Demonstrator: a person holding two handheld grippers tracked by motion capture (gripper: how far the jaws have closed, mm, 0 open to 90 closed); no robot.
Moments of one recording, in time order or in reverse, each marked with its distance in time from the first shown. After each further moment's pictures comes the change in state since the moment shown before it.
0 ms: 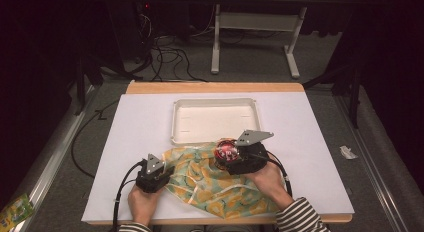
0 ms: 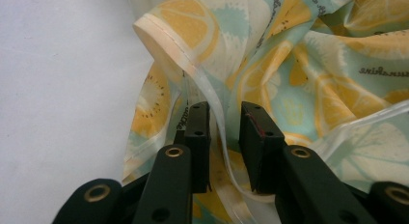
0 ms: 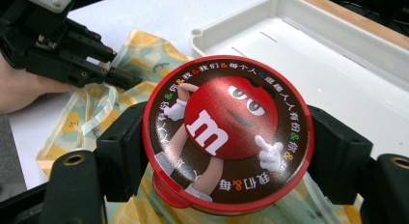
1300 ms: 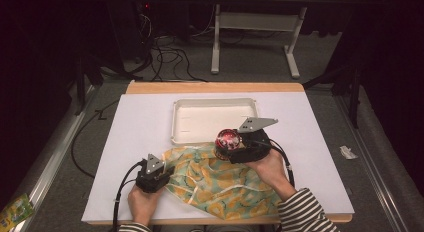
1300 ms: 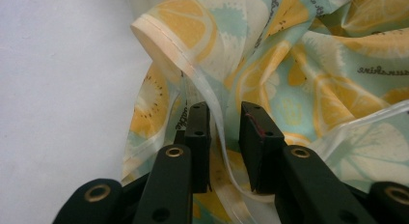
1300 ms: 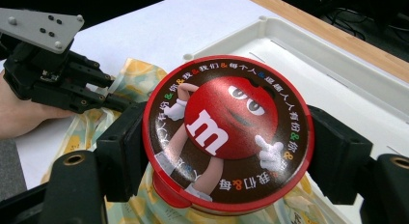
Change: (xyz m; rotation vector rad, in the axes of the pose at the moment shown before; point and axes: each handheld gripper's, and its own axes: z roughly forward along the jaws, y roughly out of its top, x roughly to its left) left arm 0.000 0.000 0.000 0.000 -0.007 -0.002; right arm -0.014 0.027 -0.012 -0.016 0.003 0.018
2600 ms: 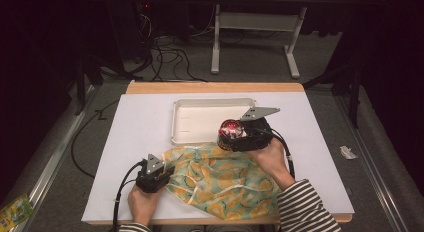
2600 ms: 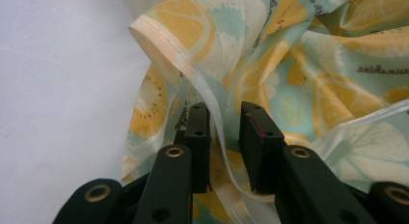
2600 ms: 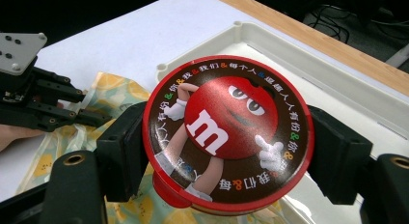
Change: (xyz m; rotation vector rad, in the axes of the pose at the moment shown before) left arm 0.000 0.000 0.000 0.000 0.003 0.005; right arm -0.024 0.011 0.005 -0.003 -0.039 0.042
